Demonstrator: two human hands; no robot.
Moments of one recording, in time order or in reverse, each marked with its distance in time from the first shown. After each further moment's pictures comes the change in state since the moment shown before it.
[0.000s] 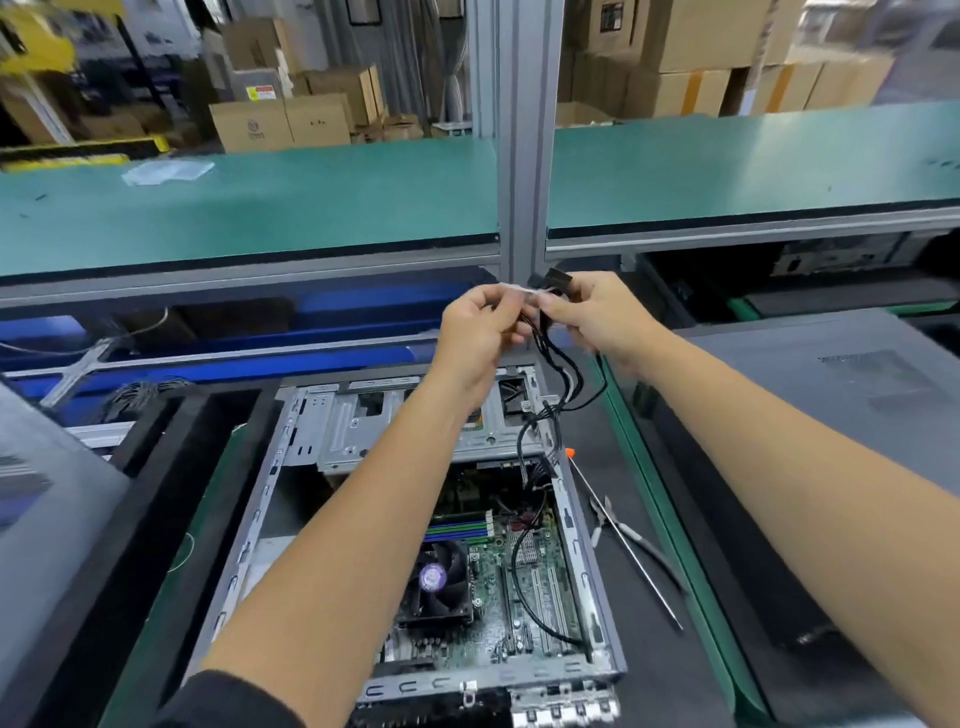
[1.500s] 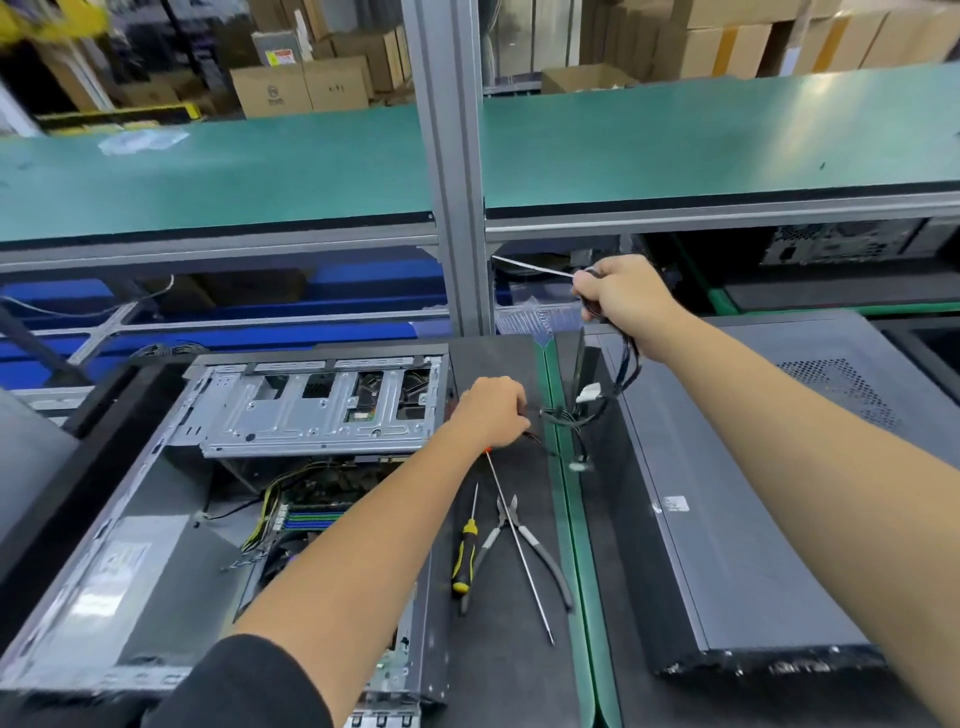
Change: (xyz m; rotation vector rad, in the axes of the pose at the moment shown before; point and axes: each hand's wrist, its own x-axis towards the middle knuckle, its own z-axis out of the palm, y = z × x) left_hand 0.024 -0.140 0.105 1.526 -0.282 -0.190; right_hand 0.029 0.088 -0.147 -0.089 0.093 0.208
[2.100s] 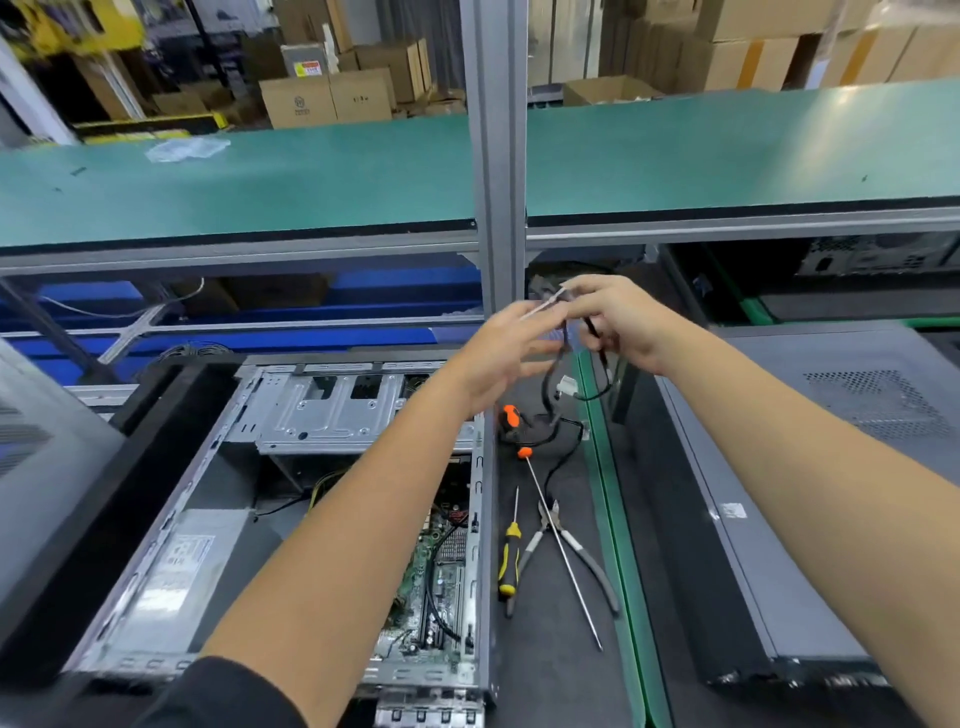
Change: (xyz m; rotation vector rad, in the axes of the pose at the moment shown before) left_hand -0.040 -0.014 -0.086 -1.321 -0.046 0.138; right_hand -0.014 -0.025 0.047 0.259 -0.366 0.013
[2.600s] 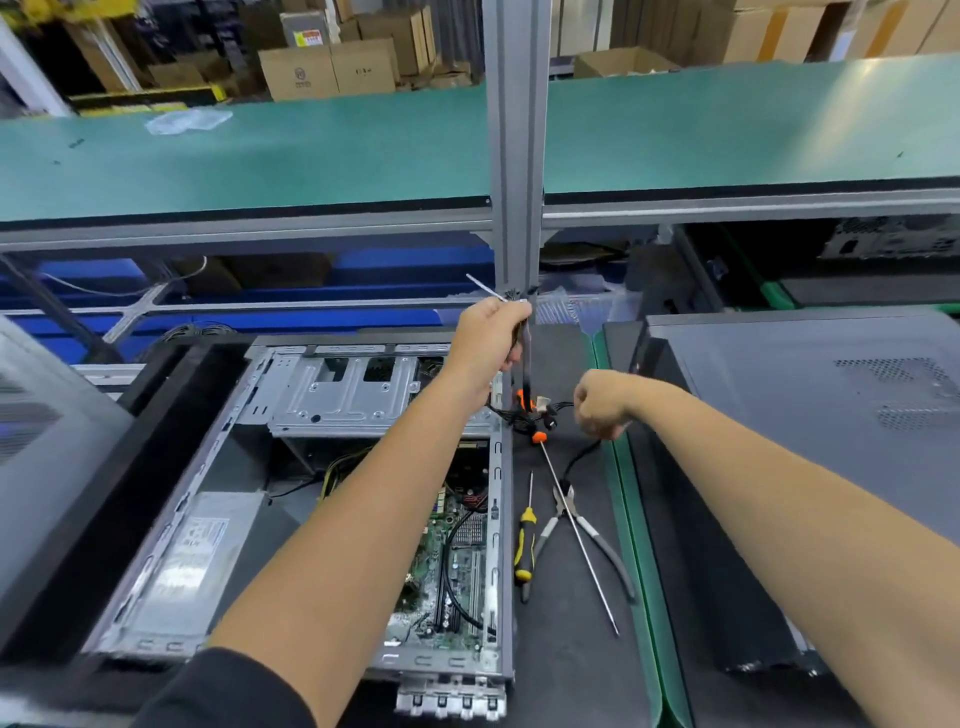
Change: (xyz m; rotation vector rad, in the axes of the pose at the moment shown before) left_hand -0.002 -0.018 -0.028 0.156 0.418 0.014; right_hand 0.006 0.071 0.038 -1.020 -0.270 0.433
